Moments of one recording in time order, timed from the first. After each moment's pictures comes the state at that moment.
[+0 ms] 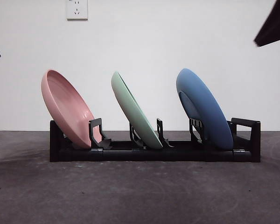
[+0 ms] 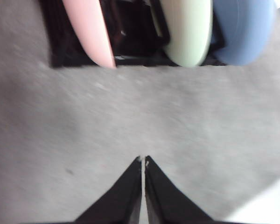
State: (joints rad) left arm -0.15 0.83 0.79 -0.74 0.49 -0.21; right arm 0.21 0.89 0.83 -0.64 -0.54 0.16
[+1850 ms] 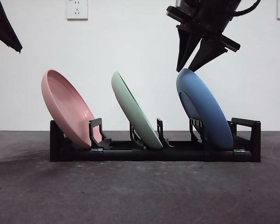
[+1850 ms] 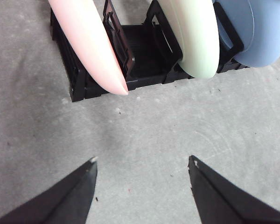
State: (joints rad) left arm -0.22 0.85 0.79 -0.66 0.37 -0.13; right arm 0.39 1.71 1.61 -0.85 -0.28 0.13
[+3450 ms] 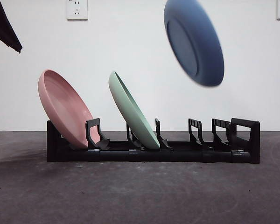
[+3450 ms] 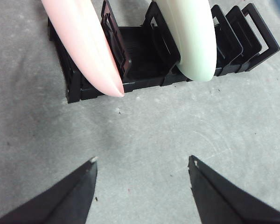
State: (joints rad) left arm -0.22 0.85 0.79 -0.66 0.37 -0.13; right arm 0.44 1.40 1.61 -0.88 -0.43 0.13
